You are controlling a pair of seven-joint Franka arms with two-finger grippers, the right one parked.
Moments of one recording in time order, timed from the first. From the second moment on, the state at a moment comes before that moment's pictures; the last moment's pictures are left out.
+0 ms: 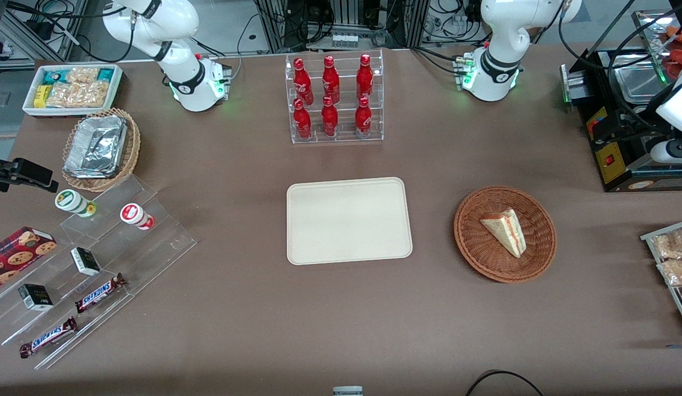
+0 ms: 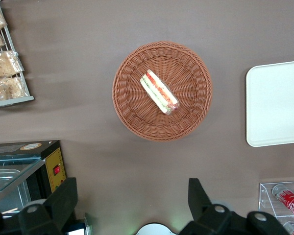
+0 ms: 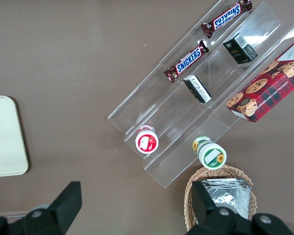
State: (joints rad) arm -0.05 0.02 0.01 -1.46 0.03 1.41 0.03
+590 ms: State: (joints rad) arm -0.05 0.03 0.00 -1.58 0.06 1.56 -0.03
